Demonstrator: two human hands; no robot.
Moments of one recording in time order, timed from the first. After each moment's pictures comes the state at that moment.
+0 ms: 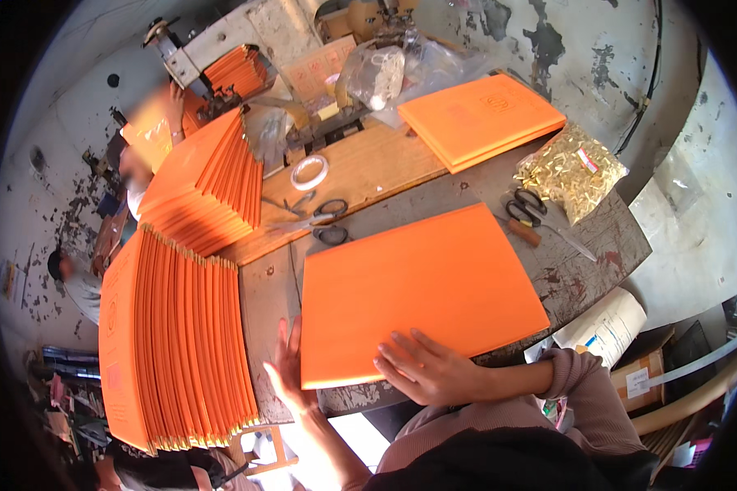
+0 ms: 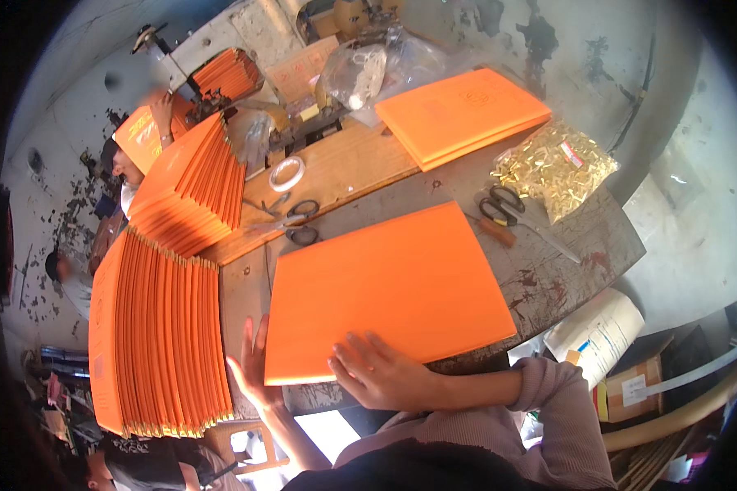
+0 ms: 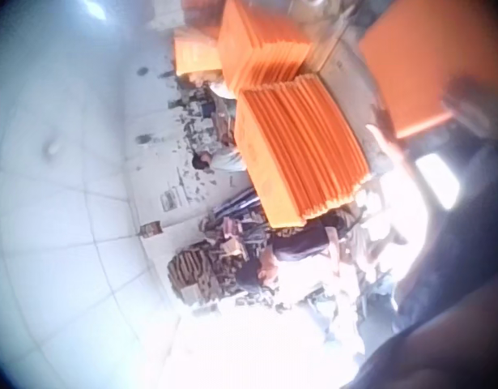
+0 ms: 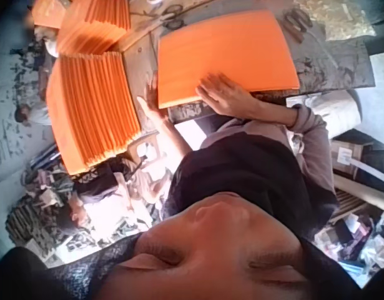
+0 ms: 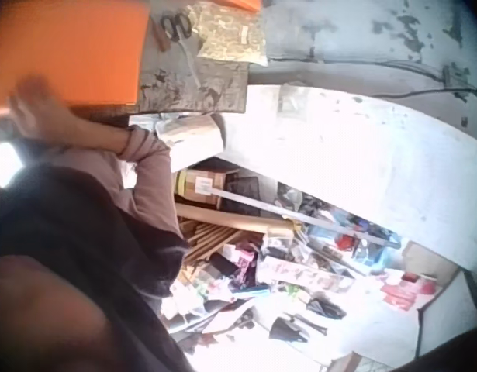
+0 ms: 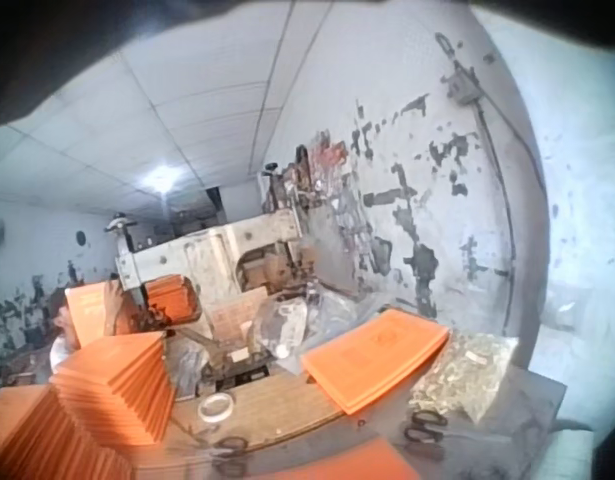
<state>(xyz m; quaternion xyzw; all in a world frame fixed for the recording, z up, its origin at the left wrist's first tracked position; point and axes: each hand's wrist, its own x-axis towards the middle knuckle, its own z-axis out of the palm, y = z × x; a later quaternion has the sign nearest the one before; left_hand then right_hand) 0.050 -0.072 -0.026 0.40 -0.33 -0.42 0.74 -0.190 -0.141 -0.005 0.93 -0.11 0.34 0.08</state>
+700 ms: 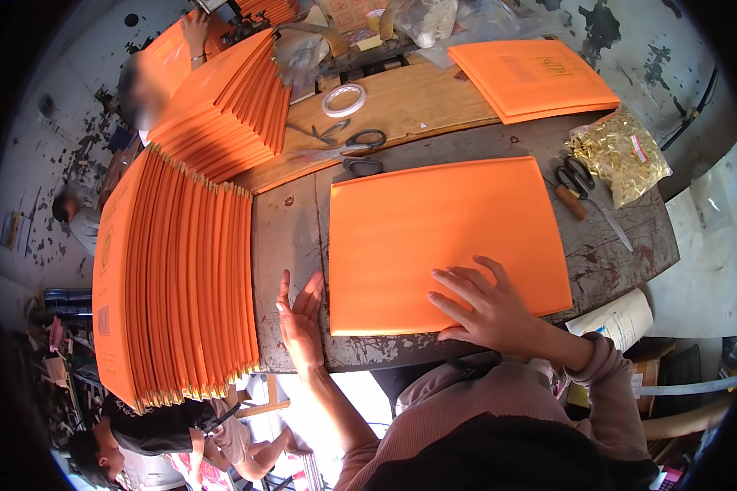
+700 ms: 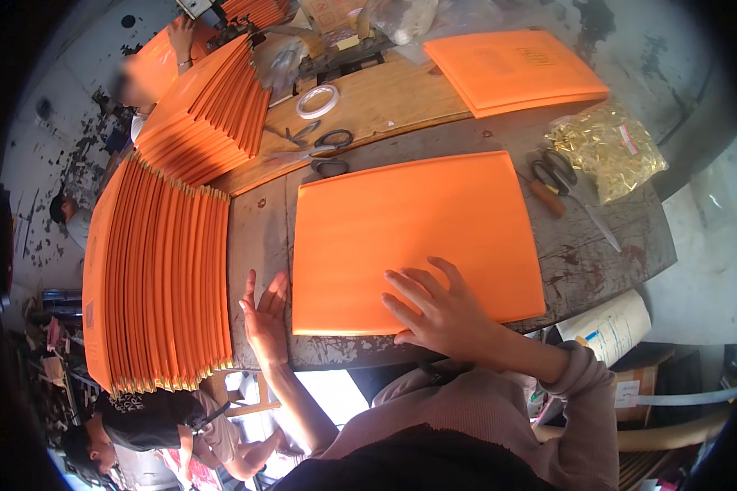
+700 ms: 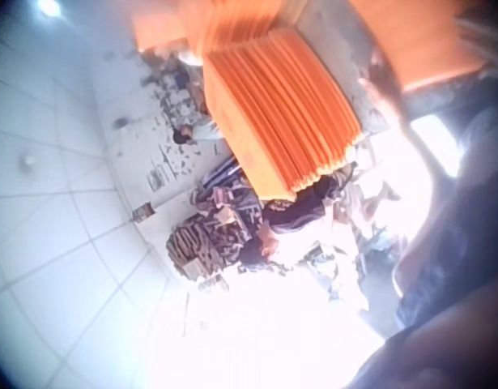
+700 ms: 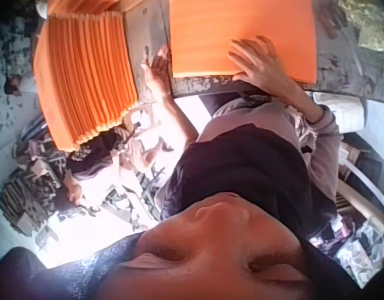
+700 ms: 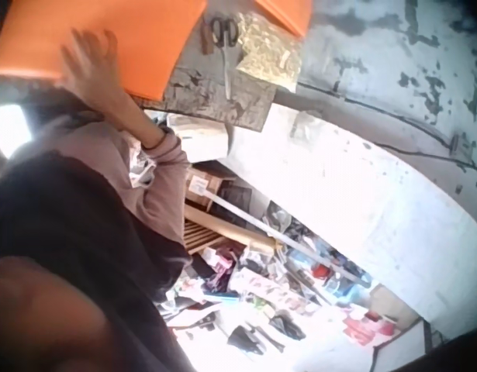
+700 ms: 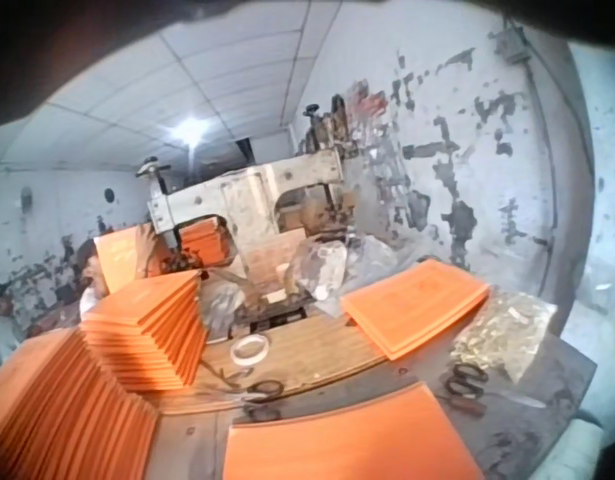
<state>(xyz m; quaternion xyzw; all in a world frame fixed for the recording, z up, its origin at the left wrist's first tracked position) 0.056 -0.056 -0.036 0.54 -0.30 -0.33 0.72 -0.209 -0.170 -0.002 0.96 -0.15 0.23 -0.06</state>
